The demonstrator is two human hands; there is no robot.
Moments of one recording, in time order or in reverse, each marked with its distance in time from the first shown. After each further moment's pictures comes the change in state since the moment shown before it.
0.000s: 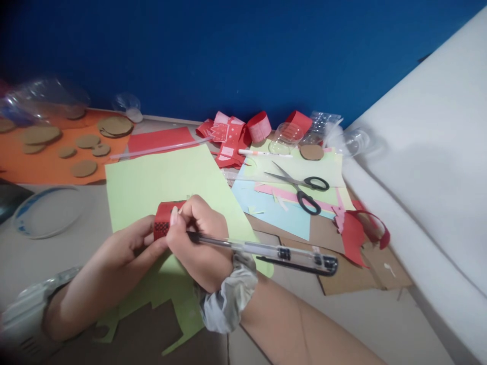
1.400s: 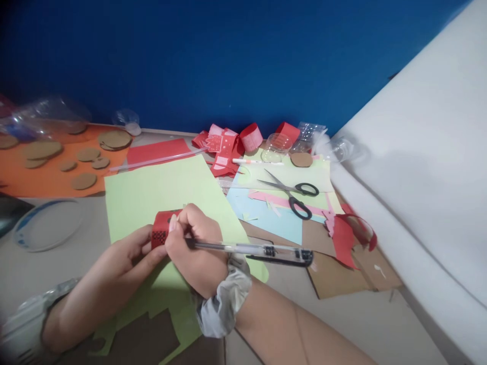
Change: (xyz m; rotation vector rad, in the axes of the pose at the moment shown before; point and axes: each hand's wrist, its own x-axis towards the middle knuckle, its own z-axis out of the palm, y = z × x) left_hand 0.000 -0.004 0.001 -0.139 -0.027 0.063; right_hand 0.004 -0.007 0.003 -0.045 0.053 -0.022
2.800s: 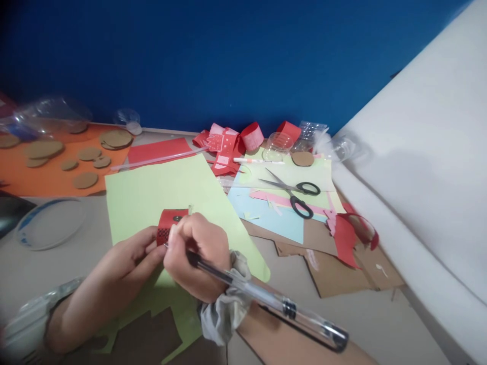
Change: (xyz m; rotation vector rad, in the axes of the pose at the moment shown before) left_hand -0.001 0.005 0.002 0.033 0.043 0.019; right_hand -0.009 0.001 -0.003 0.007 0.043 -0.240
